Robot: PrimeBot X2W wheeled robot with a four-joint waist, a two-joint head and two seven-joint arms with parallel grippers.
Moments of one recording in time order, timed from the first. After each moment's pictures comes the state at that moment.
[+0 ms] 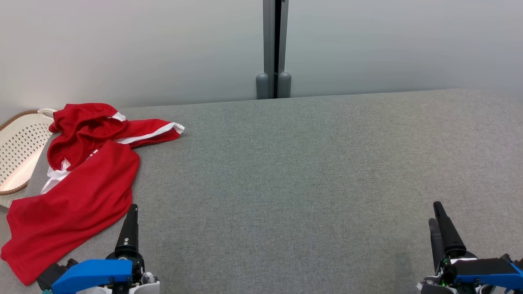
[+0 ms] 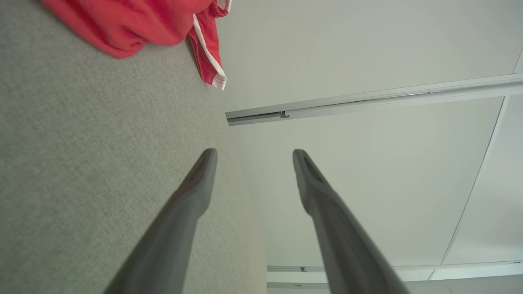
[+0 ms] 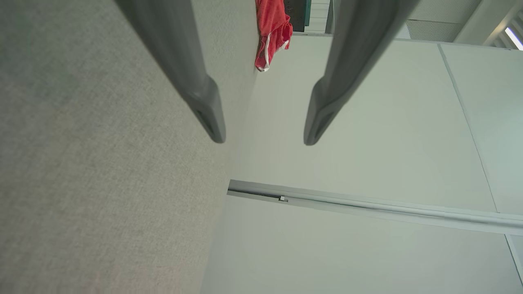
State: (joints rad) left arm -0.04 0.04 0.02 0.27 -1.45 -0.10 0.01; right arm -0.05 -0.04 -0.10 0.27 1.45 0.13 0.01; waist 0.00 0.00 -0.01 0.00
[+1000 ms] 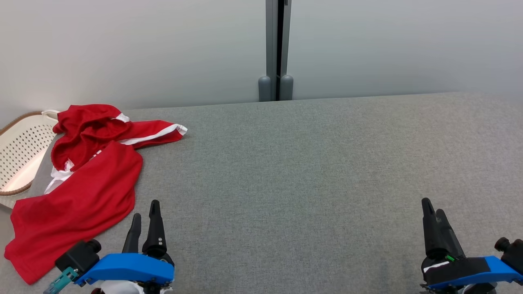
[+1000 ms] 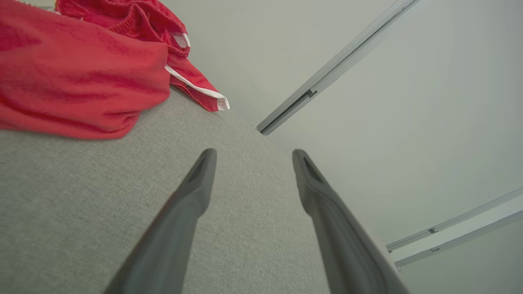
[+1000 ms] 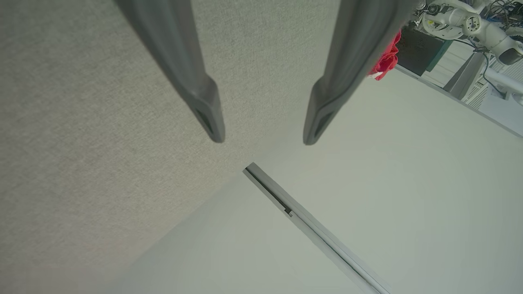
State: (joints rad) left arm -0.04 0.04 -0.08 0.25 -0.86 -0.03 -0.09; right arm -0.02 -0.04 -0.07 0.19 0.83 0.13 -0.09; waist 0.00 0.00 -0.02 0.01
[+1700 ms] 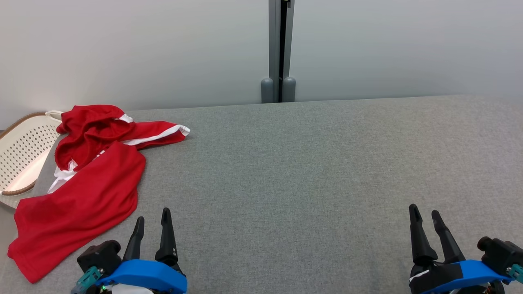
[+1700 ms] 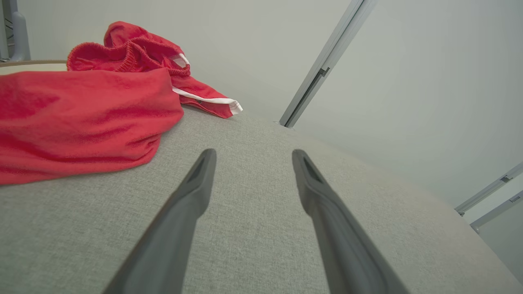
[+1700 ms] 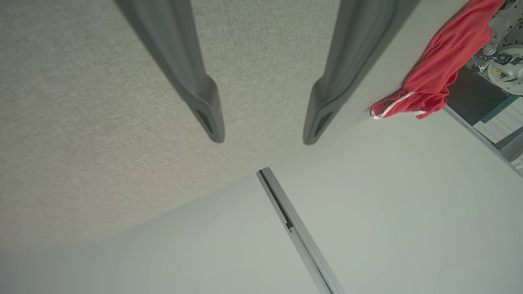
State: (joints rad) left arm -0.04 0.05 -0.11 0.31 -0.54 -0.03 -0.15; right arm -0.01 -0.04 -0.04 0.22 0.53 0.13 -0.15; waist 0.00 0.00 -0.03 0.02
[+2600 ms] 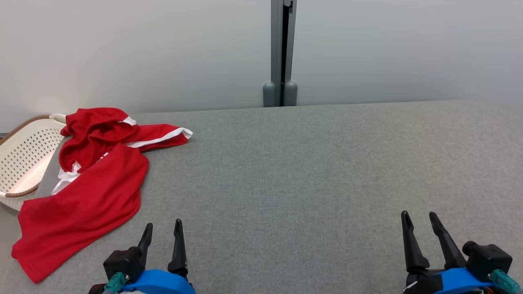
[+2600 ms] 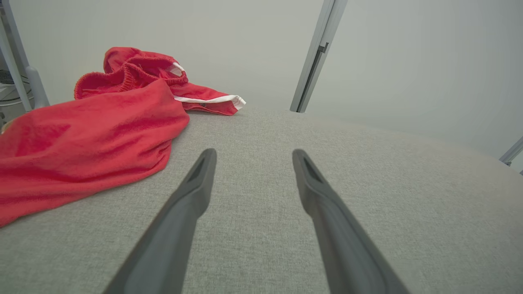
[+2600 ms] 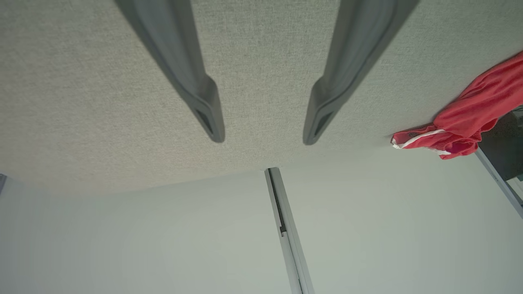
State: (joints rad) left arm -0.04 0.05 -0.15 0.39 -0.32 -0.01 -0.21; right arm 0.01 -0.04 -0.03 0.22 0.26 0.13 -0.21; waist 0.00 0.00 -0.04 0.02
